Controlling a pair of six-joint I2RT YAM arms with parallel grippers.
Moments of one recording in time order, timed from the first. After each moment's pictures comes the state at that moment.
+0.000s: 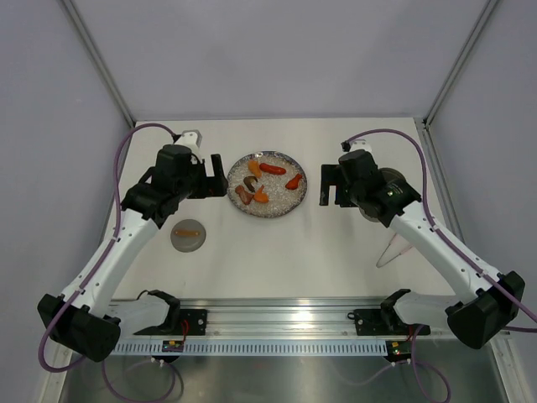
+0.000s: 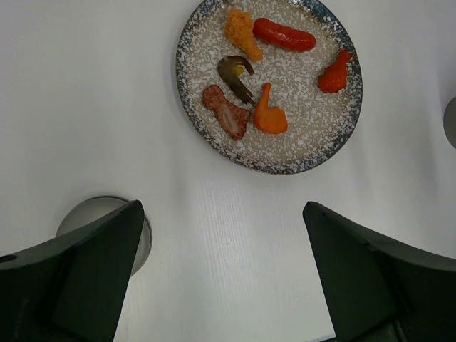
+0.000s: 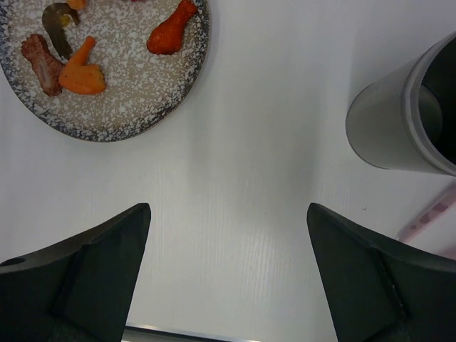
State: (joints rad) left arm -0.39 1.13 1.16 -0.66 -0.06 -0.35; right arm 0.57 1.22 1.20 -0.76 0.26 0.43
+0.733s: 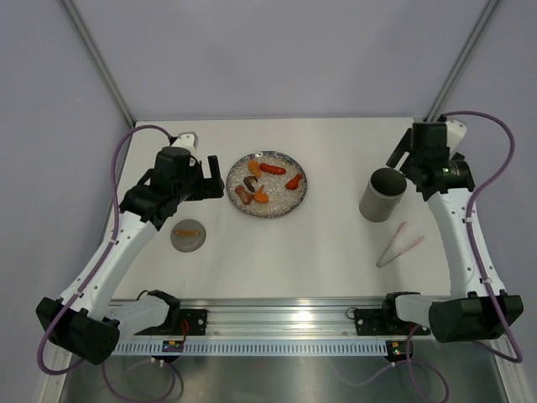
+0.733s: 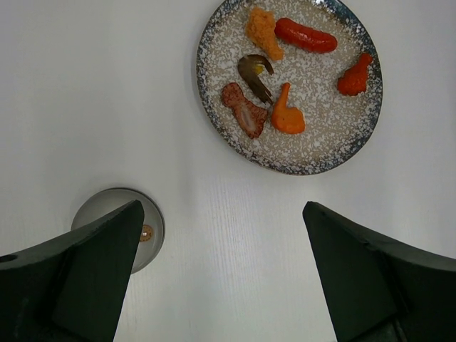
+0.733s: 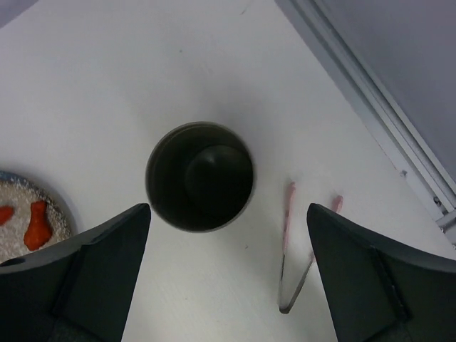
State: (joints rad) left arm -0.39 1.11 1.15 -0.69 -0.12 -0.36; right arm 0.12 1.24 1.39 -0.88 0.48 0.49
